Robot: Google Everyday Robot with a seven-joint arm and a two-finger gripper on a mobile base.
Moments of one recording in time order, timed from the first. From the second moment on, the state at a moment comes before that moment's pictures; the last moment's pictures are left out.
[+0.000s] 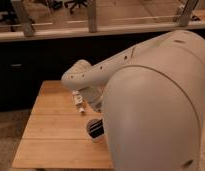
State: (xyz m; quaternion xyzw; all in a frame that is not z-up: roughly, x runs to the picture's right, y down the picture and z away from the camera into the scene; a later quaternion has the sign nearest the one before) arm 0.058 0.141 0.647 -0.49 0.20 -0.22 0.82
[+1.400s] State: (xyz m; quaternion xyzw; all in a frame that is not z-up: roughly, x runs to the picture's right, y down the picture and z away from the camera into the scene) arm 0.073 0.120 0.664 -0.49 0.20 -0.27 0.81
